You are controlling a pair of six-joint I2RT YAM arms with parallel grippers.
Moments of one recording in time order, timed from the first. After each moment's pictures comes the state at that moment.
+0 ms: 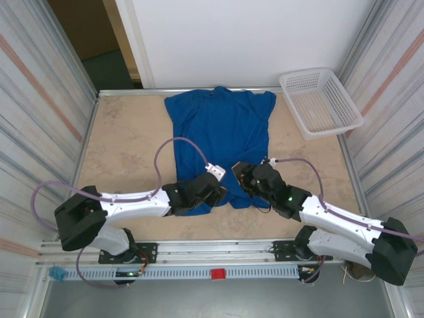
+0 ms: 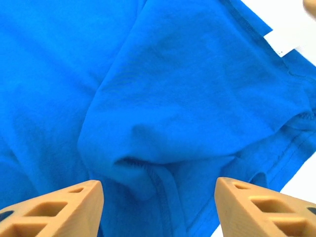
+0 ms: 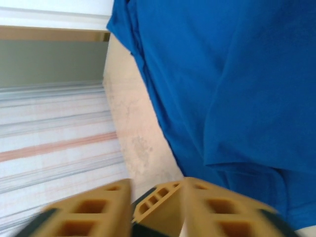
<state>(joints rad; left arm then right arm) -1.10 1.40 0.73 -0.11 -0.35 -0.30 0.88 0.97 0.52 -0.04 0.21 1.61</state>
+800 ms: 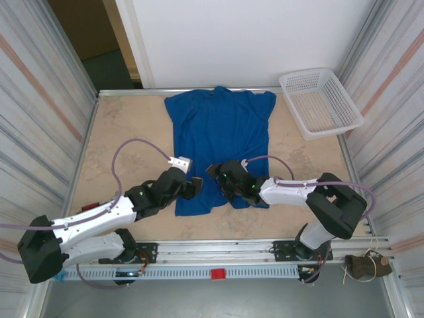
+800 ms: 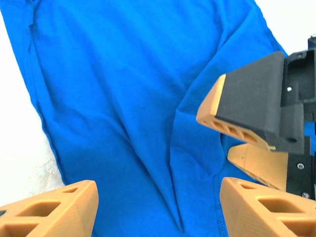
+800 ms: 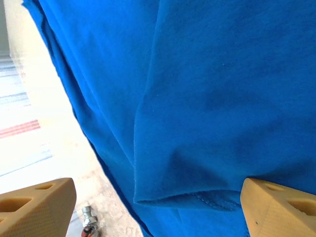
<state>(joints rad) -0.94 1.03 0.60 -0.26 -0.33 -0.46 0.91 1.55 0.69 0.13 0.09 1.62</state>
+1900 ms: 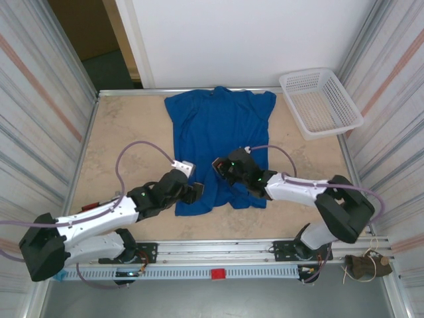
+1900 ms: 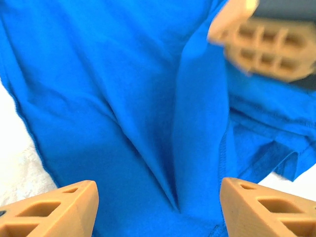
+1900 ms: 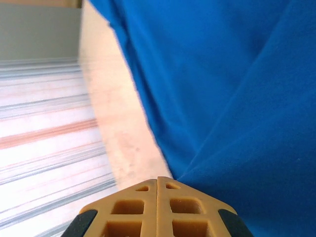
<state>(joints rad) -0.94 1.07 0.57 -0.25 -0.25 -0.42 0.82 1.45 0.71 0.23 0.04 1.54</state>
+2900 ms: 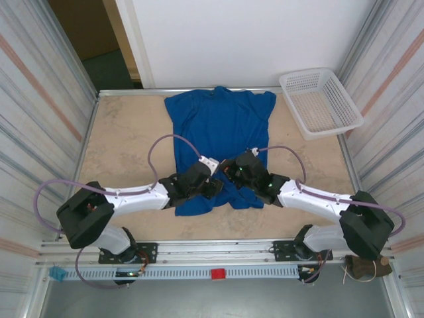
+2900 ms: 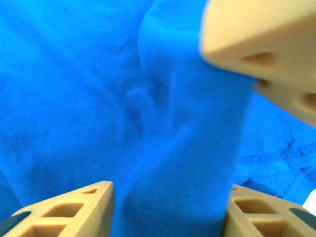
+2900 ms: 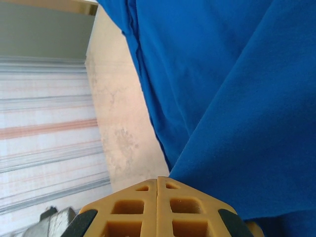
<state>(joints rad) -0.95 1.47 0.71 0.02 -0.16 -0.32 0.86 1.27 0.66 0.09 0.12 1.48</state>
